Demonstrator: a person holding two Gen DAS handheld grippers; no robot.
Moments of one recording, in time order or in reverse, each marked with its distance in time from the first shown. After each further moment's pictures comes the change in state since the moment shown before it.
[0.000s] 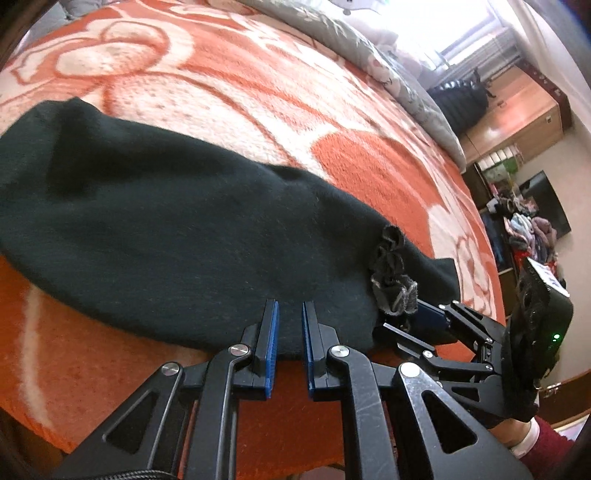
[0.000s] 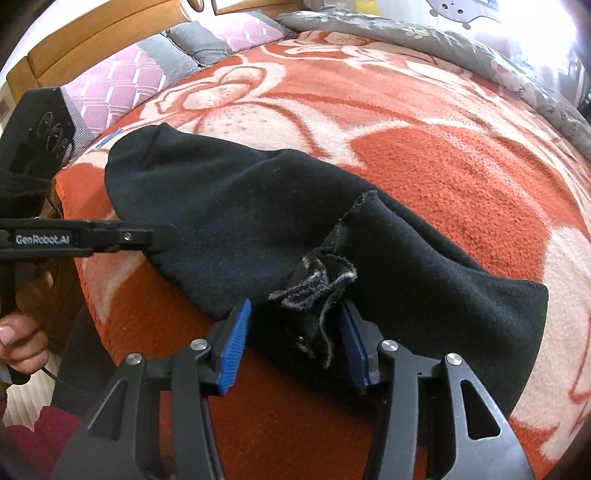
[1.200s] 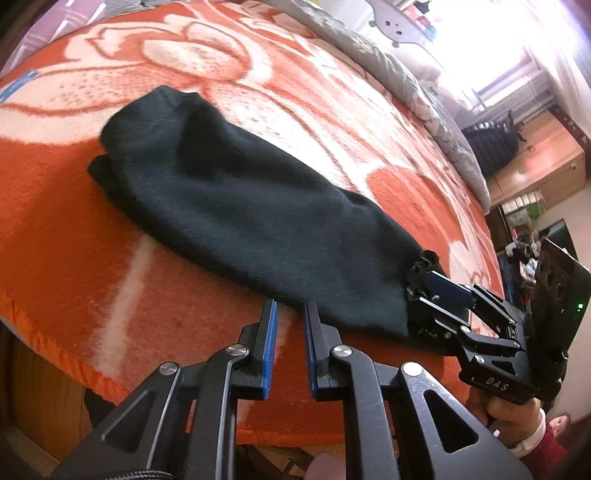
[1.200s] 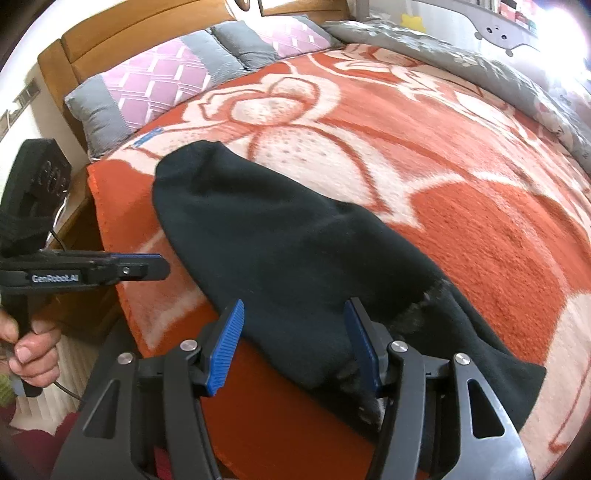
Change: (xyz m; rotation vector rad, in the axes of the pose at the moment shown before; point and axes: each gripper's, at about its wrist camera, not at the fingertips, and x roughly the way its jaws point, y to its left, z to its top) left arm -0.062 0.051 -0.023 -0.160 -0.075 0.078; right arm -0.009 0.048 0.045 -0.118 -0.013 0.110
